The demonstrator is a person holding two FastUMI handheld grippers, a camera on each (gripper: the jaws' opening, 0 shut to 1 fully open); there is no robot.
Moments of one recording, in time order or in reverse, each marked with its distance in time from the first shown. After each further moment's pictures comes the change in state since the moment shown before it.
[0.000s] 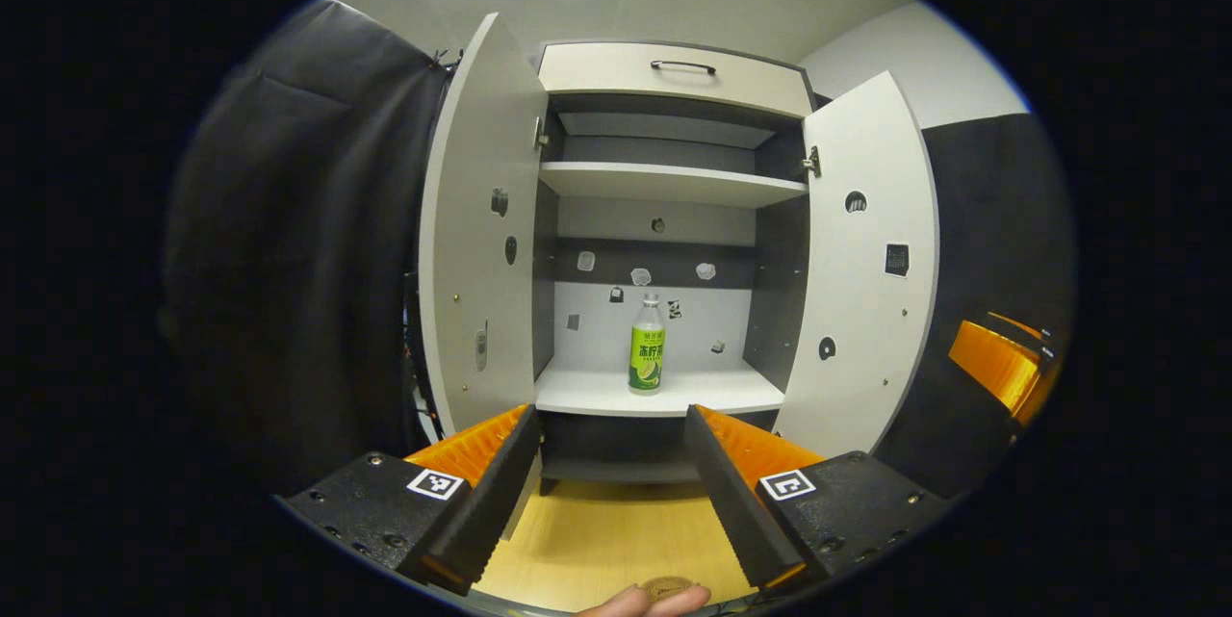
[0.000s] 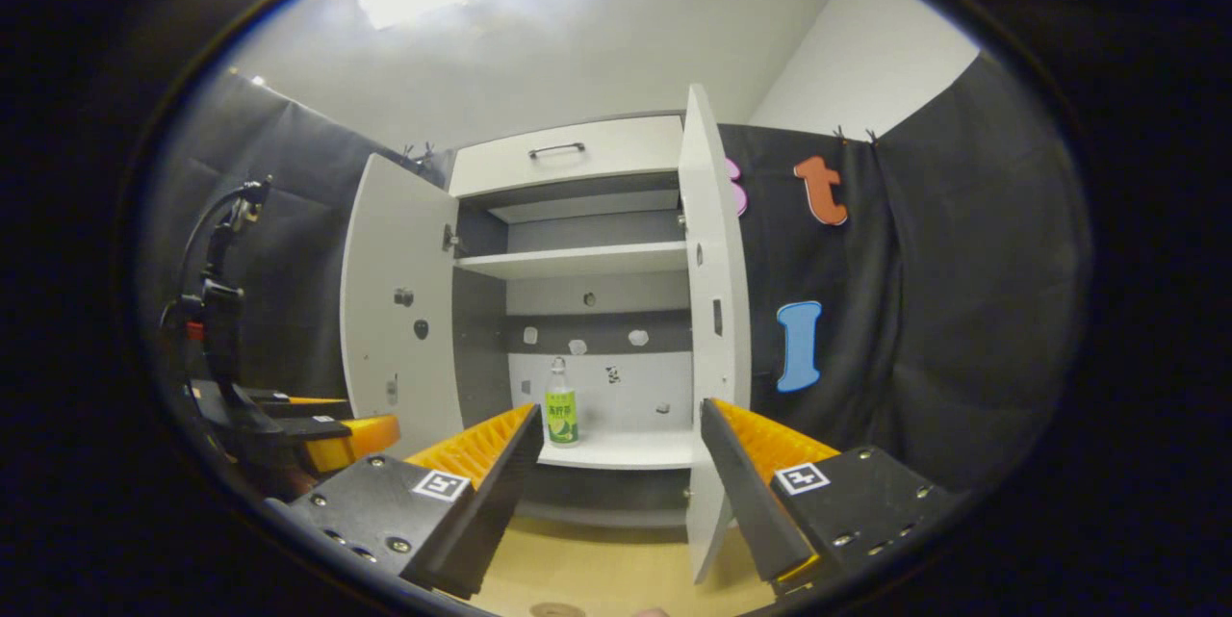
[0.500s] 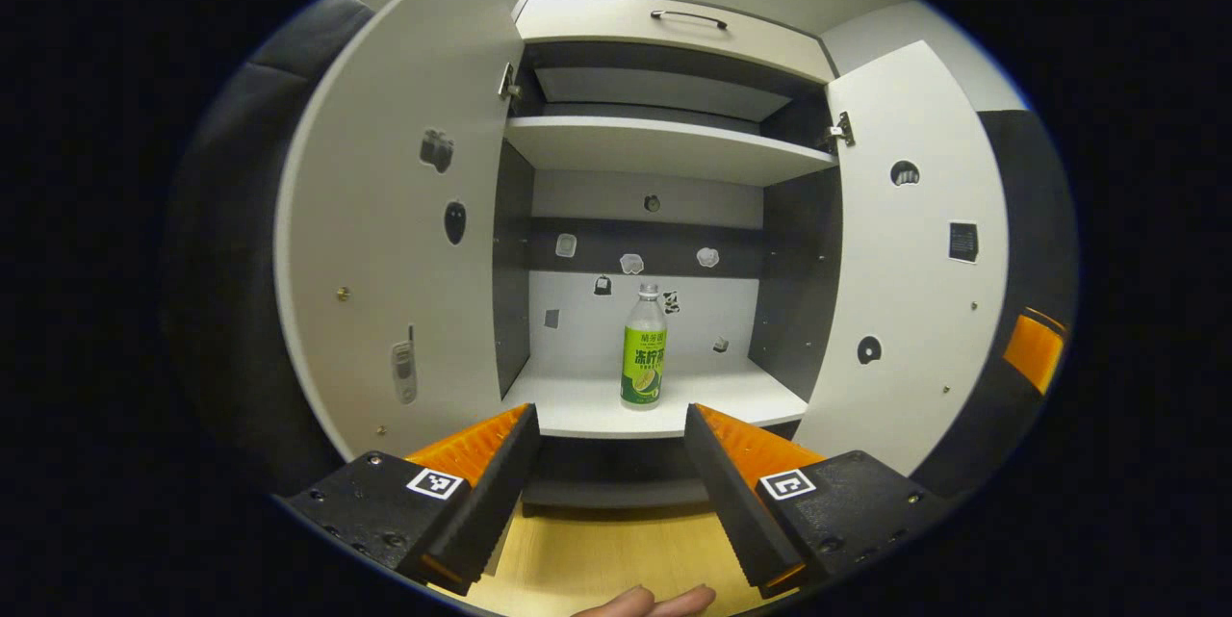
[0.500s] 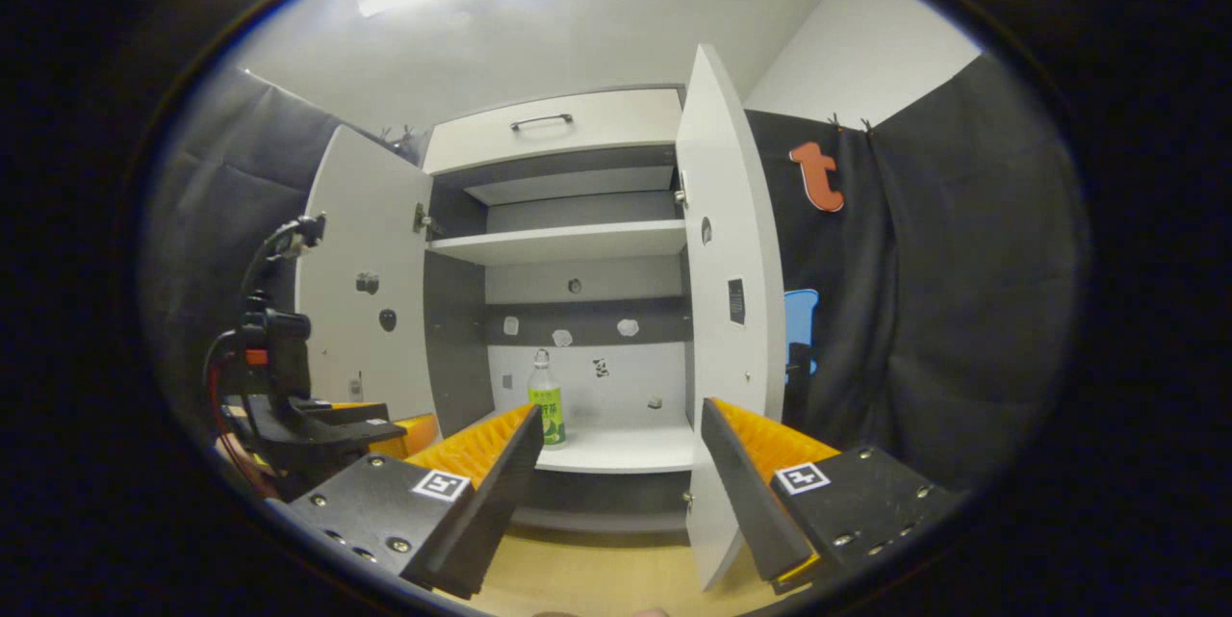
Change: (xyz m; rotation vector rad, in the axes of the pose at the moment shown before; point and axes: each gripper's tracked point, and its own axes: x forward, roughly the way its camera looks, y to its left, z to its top) left arm 0.128 0.007 -0.015 0.001 0.032 -0.055; right arm 0.058 0.001 -0.017 -0.019 0.021 -0.066
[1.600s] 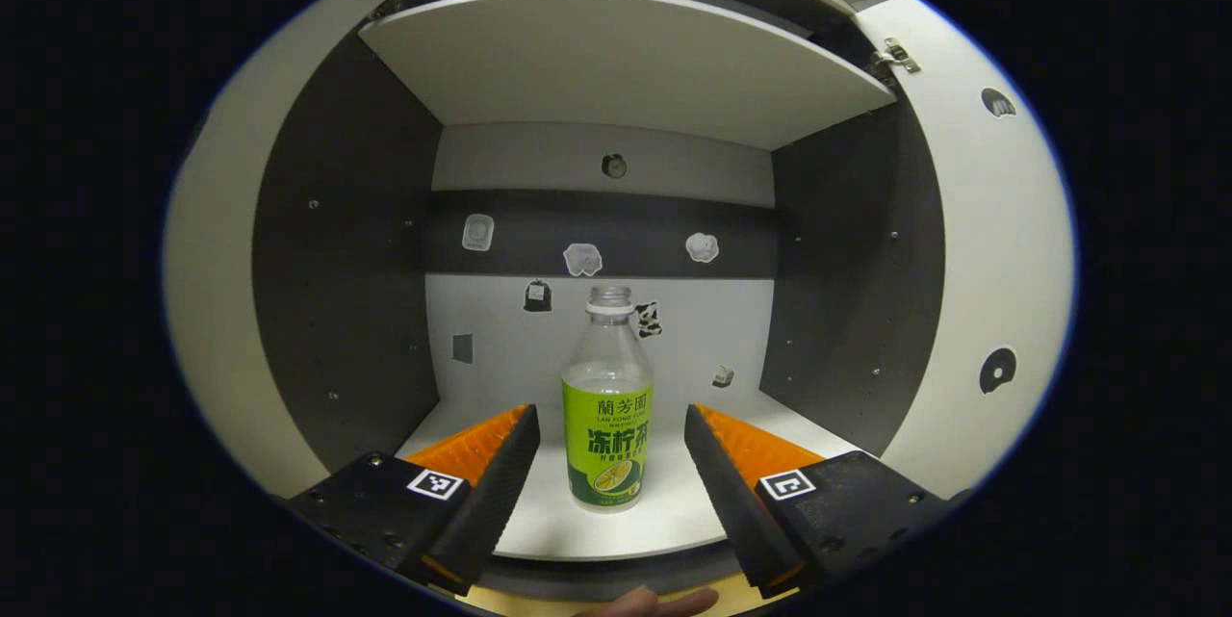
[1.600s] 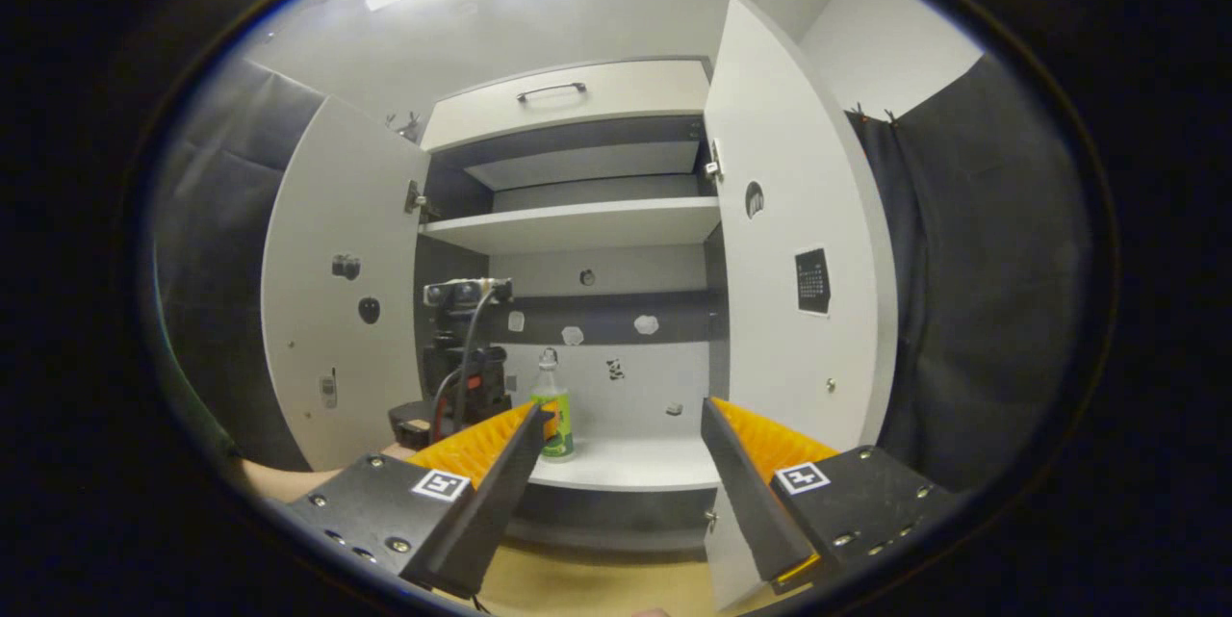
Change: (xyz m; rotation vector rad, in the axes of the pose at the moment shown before) left arm 0.231 -0.032 -0.017 0.025 -0.039 -0.115; right arm 0.066 0.023 -0.025 -0.013 0.015 0.059
